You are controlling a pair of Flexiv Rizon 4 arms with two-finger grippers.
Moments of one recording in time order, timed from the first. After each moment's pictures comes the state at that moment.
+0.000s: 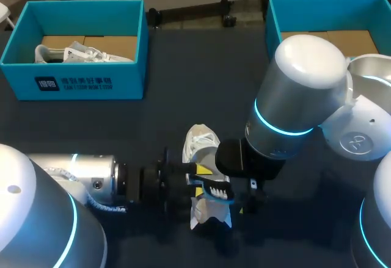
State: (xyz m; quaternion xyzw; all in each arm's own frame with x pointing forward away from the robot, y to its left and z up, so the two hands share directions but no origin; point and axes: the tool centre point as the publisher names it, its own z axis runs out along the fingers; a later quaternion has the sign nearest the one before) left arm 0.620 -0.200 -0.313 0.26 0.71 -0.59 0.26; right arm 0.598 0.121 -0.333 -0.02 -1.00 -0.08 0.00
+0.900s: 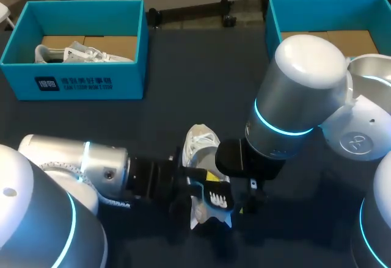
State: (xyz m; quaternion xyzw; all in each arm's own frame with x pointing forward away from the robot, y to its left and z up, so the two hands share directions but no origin) left arm 0.609 -0.216 -0.319 0.28 0.75 -0.56 0.20; right arm 0.598 0.121 -0.333 -0.02 -1.00 -0.08 0.00
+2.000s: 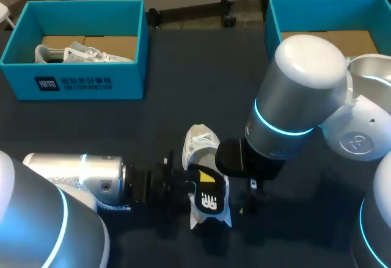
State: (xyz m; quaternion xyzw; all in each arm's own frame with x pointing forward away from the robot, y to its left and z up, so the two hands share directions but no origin) left arm 0.633 -0.207 -0.346 0.30 0.71 -0.58 0.27; right arm 0.598 0.121 -0.333 -0.02 -1.00 -0.08 0.00
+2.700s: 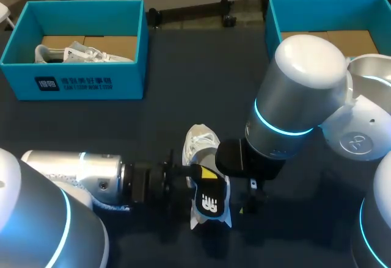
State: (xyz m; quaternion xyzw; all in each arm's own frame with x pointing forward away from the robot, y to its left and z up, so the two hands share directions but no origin) left arm 0.615 -0.211 -0.324 0.30 0.70 -0.60 0.26; right arm 0.598 0.121 -0.333 -0.02 -1.00 -0.08 0.00
